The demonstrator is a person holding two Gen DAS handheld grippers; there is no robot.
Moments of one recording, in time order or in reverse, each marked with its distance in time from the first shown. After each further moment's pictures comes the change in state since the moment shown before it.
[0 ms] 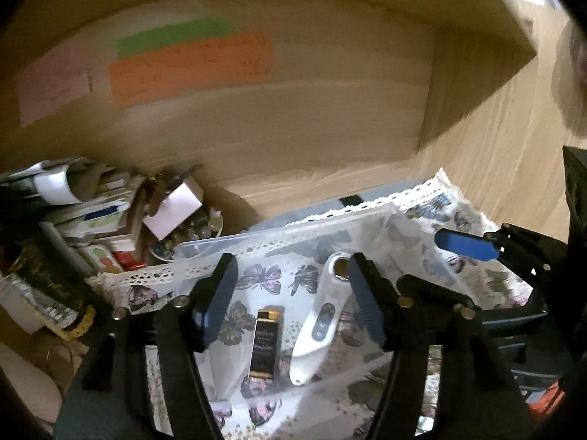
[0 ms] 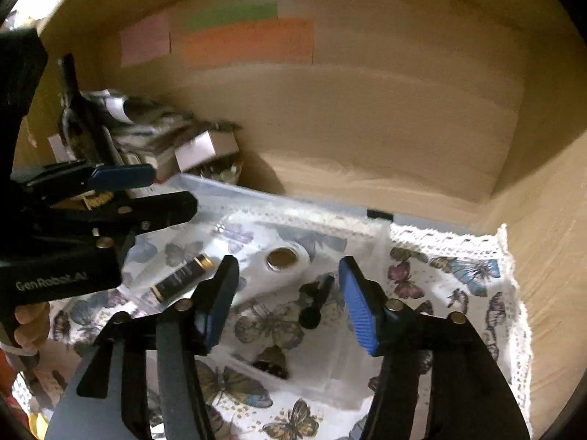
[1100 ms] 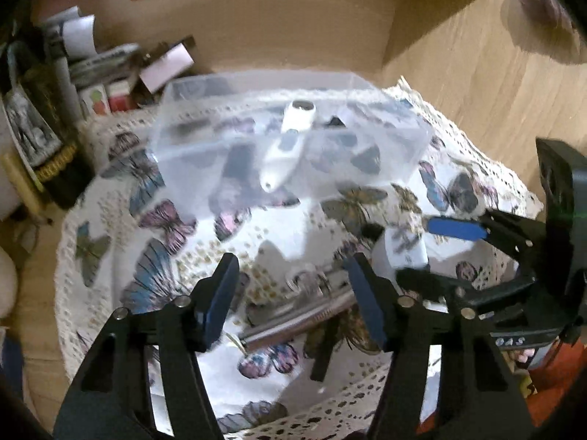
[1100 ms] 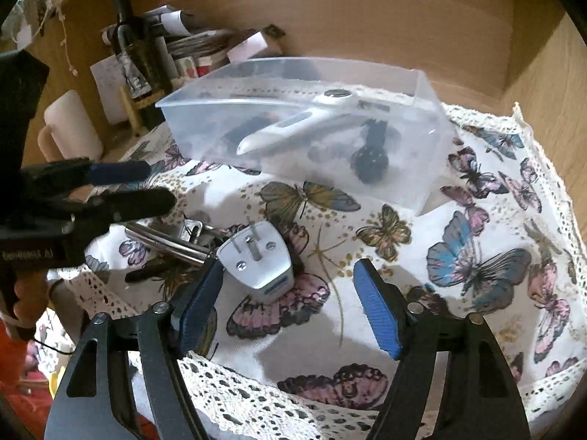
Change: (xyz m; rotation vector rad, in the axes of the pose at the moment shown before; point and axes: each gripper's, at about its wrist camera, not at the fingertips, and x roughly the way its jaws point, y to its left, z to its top) left arm -0.036 -0.003 -0.137 -0.020 0.213 -0.131; right arm -0.023 0.044 -0.120 0.056 0.196 0.096
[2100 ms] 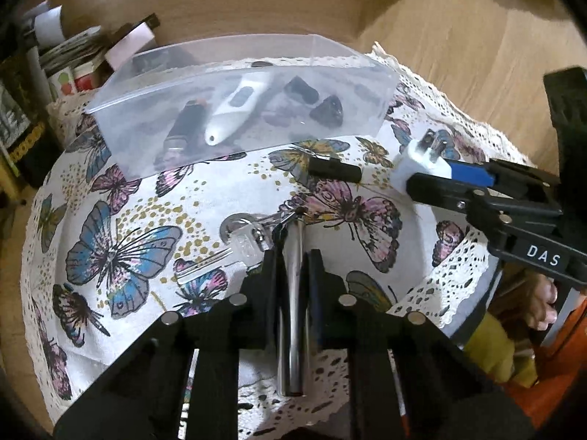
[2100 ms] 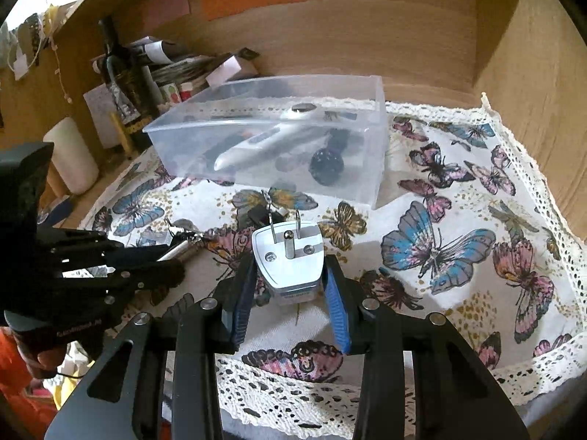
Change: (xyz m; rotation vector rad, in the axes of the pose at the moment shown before) left arm 0.018 -0.036 -0.028 0.032 0.056 -0.018; right arm -0.029 -0.022 -0.010 0.075 -0.082 -0.019
